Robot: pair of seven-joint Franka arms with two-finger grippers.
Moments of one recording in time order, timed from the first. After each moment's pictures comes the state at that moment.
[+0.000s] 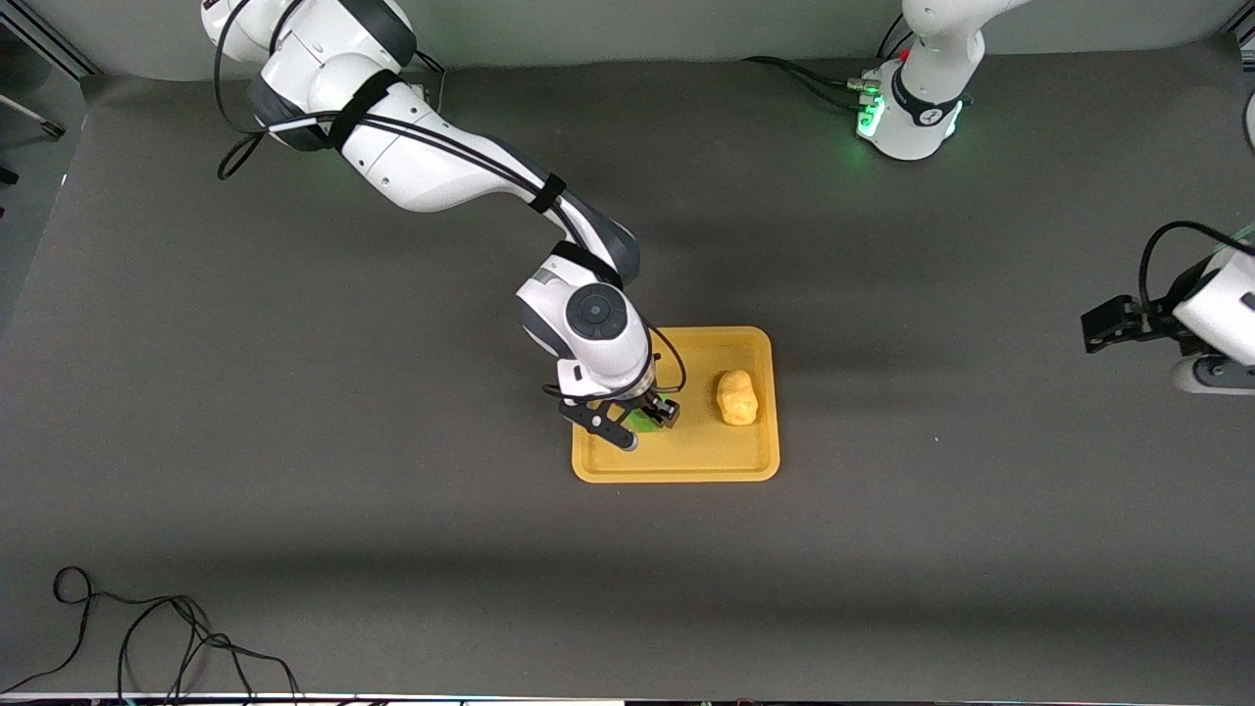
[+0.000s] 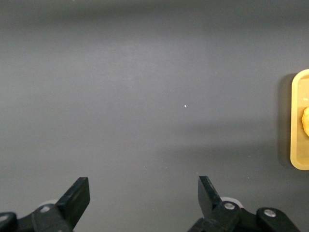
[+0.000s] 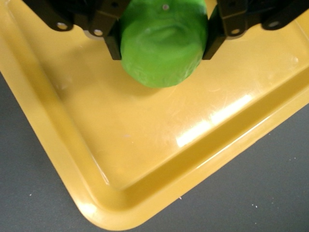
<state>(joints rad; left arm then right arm) 0.45 0.13 -0.49 -1.57 0.16 1.69 0.02 0.50 0.96 0.31 -1.26 -0.30 2.30 1.42</state>
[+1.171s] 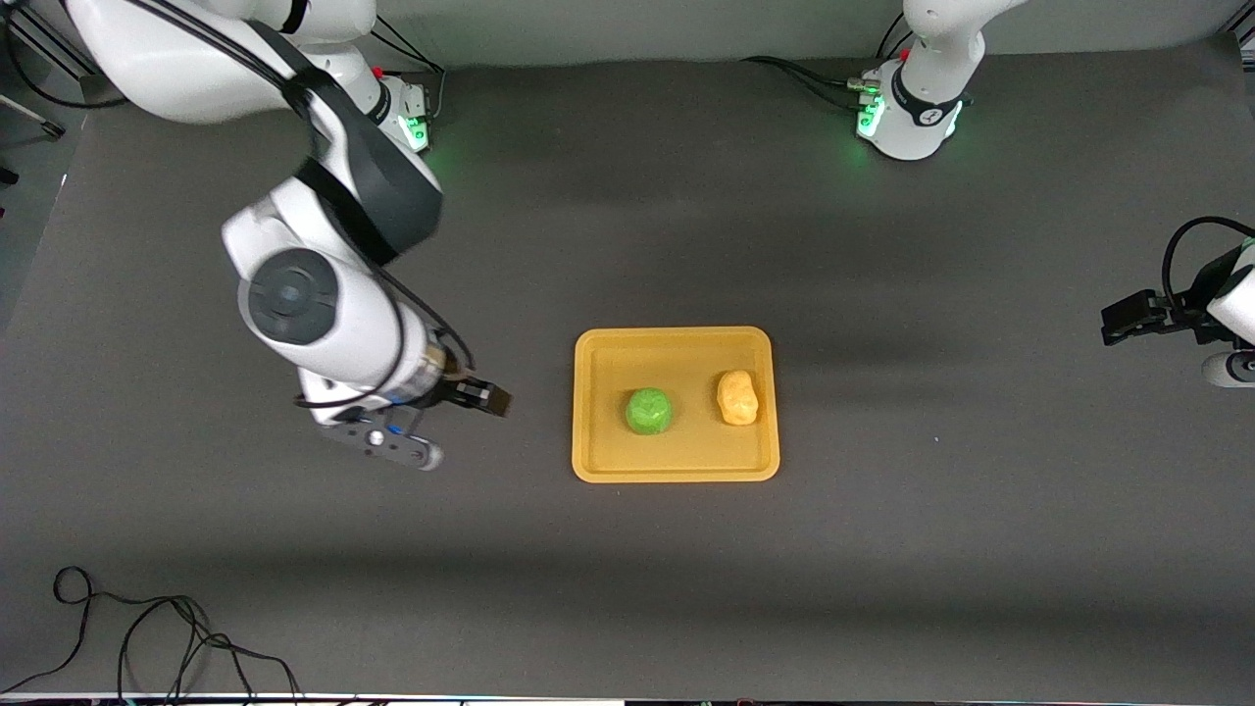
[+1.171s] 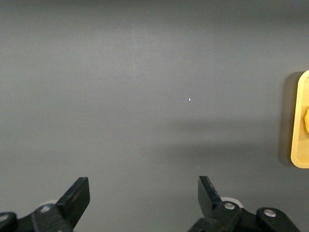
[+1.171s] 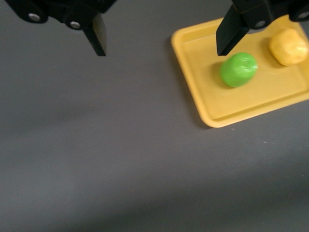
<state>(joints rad) 0.46 0.13 -0.44 -1.59 0.12 1.67 0.02 -0.05 0.56 0.66 -1.25 -0.30 1.65 0.86</state>
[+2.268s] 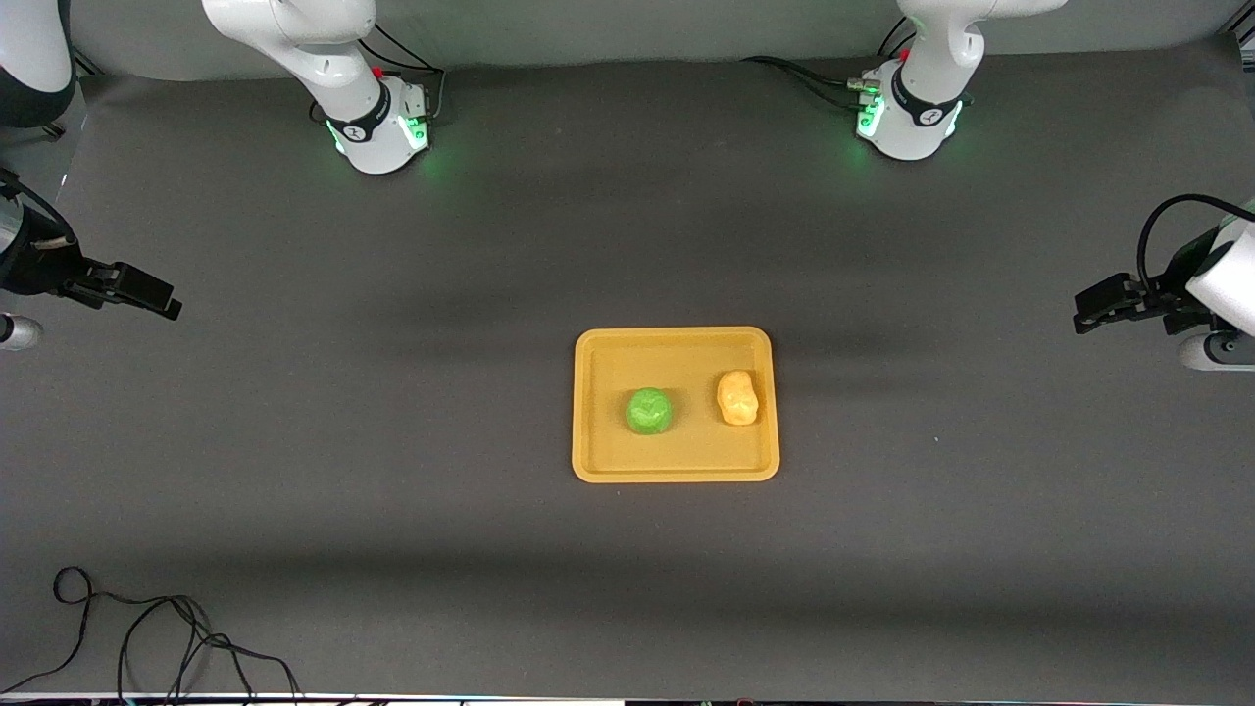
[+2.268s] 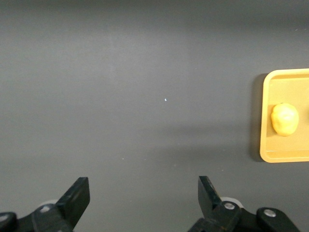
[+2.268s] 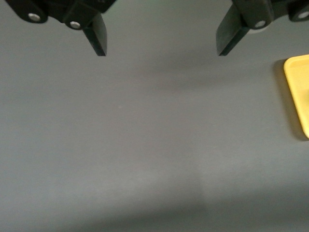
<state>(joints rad) 0.02 0.08 -0.02 -1.59 -0.01 1.66 0.03 -0.05 -0.01 0.01 -1.67 0.02 1.63 0.14</state>
